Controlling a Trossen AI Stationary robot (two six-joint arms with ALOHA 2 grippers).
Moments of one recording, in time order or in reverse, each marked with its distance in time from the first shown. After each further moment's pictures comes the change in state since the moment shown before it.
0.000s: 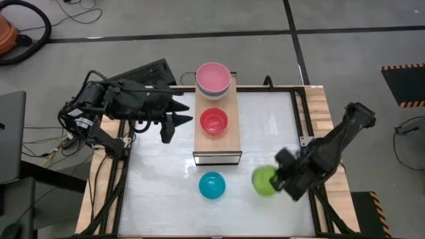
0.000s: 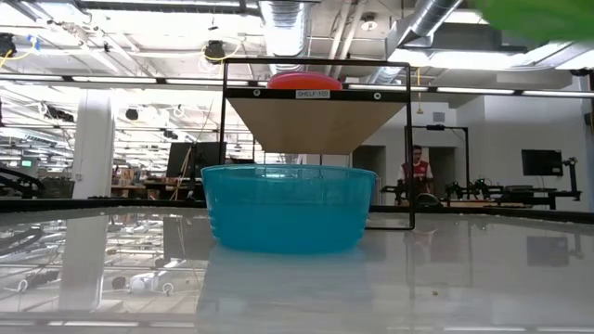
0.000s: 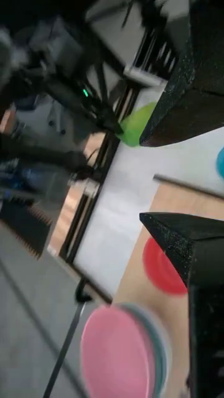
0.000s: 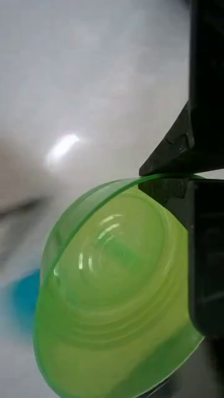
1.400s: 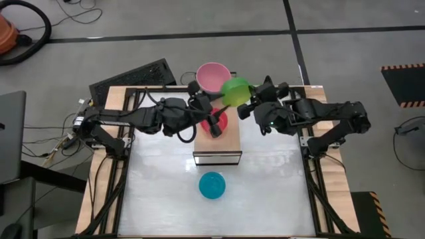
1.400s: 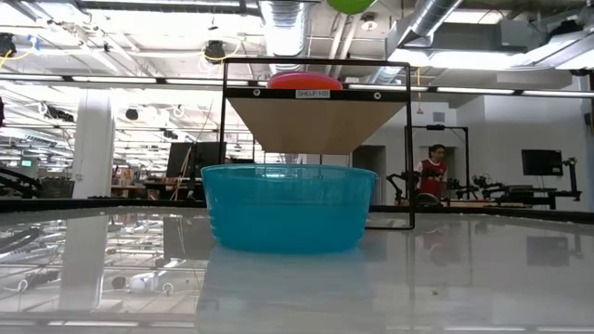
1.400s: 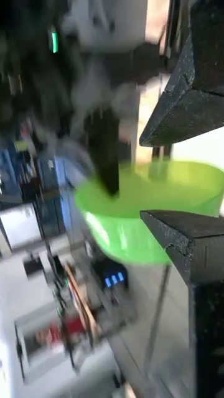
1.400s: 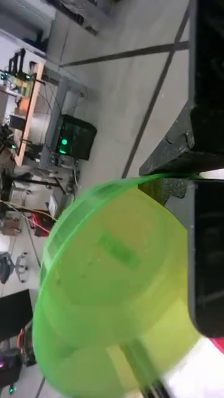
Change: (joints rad) left arm 0.102 0.012 -0.656 1.095 -0.286 0.639; right arm -0.592 0.128 0.424 0.406 0.776 -1.074
